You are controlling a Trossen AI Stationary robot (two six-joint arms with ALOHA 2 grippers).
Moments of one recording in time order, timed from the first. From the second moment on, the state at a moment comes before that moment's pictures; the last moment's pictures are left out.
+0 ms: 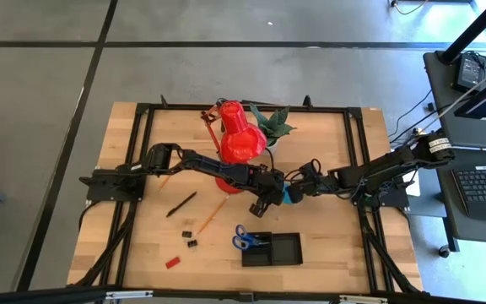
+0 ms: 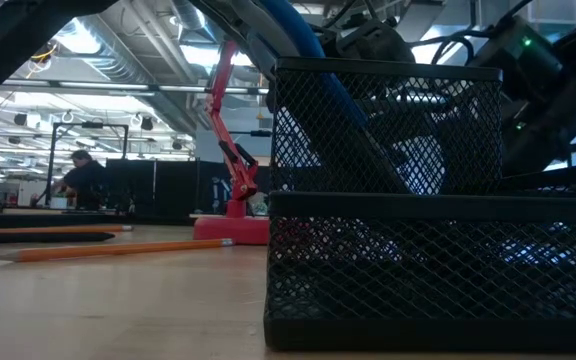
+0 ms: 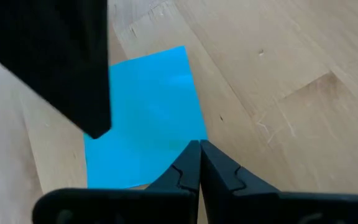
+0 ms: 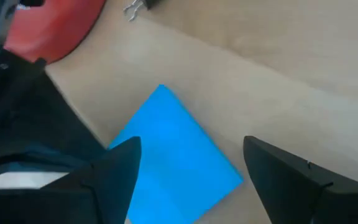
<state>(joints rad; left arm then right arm) -0.04 2.31 1.65 -0.30 0.03 0.51 0.17 1.36 0.34 0.08 0.29 1.17</state>
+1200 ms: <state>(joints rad) -0.04 2.31 1.65 -0.29 0.03 0.48 0.18 1.36 0.34 0.16 0.06 1.19</state>
